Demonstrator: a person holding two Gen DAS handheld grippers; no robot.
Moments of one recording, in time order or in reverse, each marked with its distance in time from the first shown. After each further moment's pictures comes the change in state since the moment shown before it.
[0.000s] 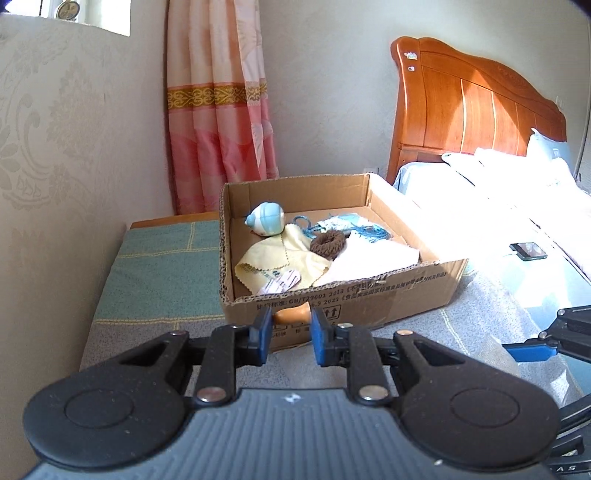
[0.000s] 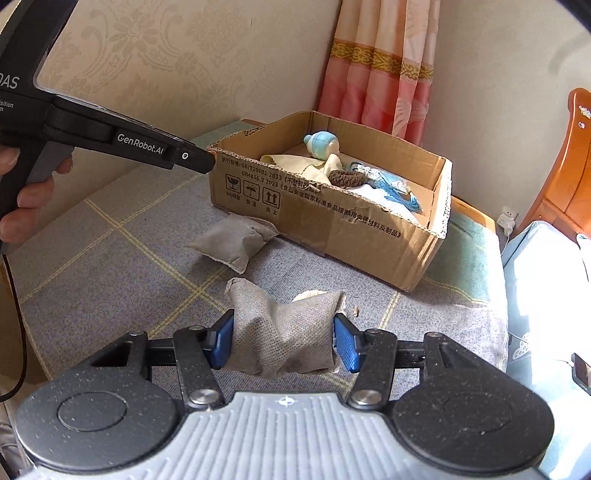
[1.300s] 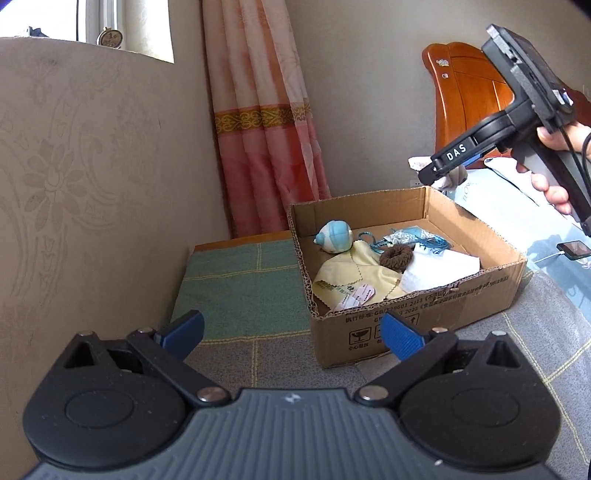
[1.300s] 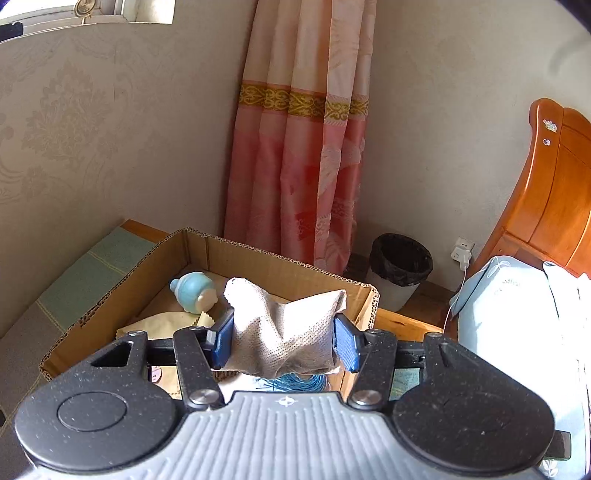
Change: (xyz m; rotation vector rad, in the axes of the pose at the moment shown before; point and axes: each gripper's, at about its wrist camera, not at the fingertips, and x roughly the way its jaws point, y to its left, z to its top) left arm -0.013 0.027 0.000 0.047 -0.066 0.169; right arm 0.093 -0.120 0.183 0.118 -0.061 -0.147
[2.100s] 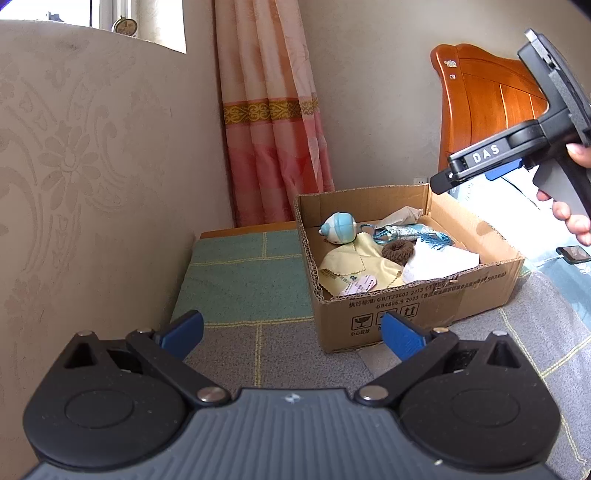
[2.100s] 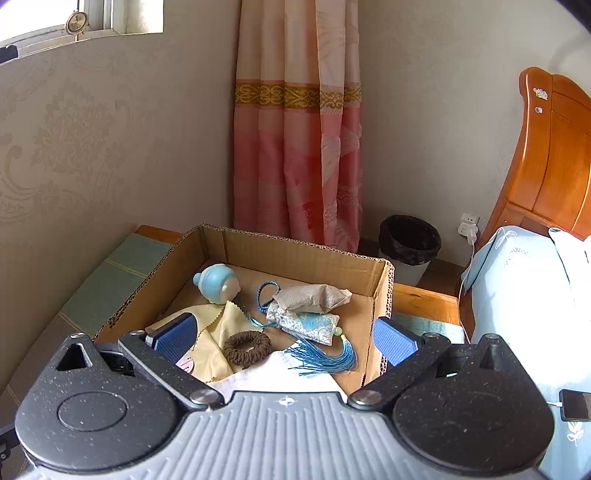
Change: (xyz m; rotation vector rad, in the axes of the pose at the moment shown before) left arm -0.010 0.008 -0.006 -0.037 0.023 0.001; right arm -0.026 0.015 -0.024 0.103 0.011 0.024
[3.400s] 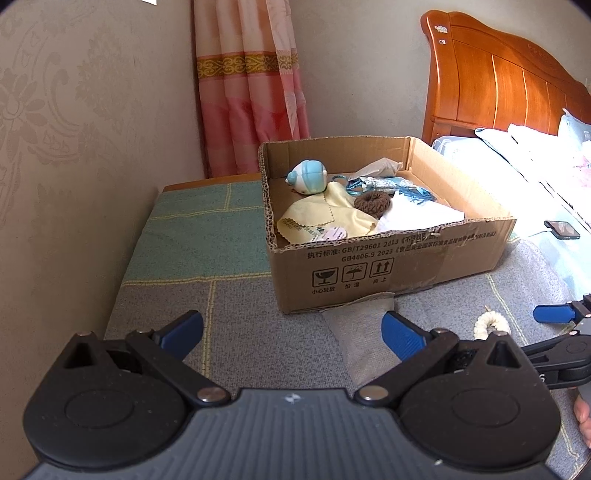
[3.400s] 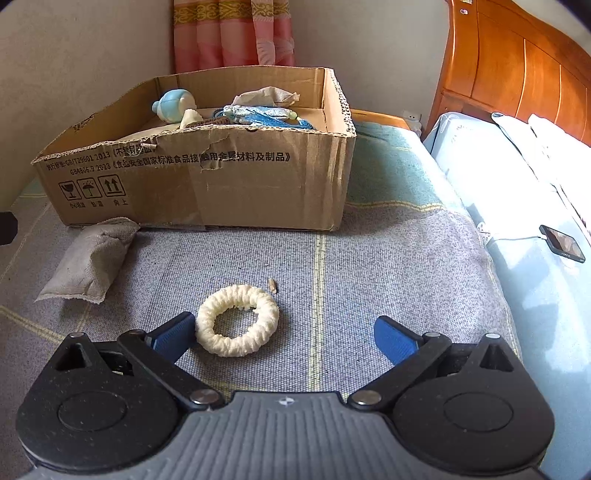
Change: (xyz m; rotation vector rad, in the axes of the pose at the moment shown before) left arm 0.034 -0.022 -0.019 -0.009 0.131 -0.070; right arm -0.005 0.018 -0.187 0.168 0.153 -0.151
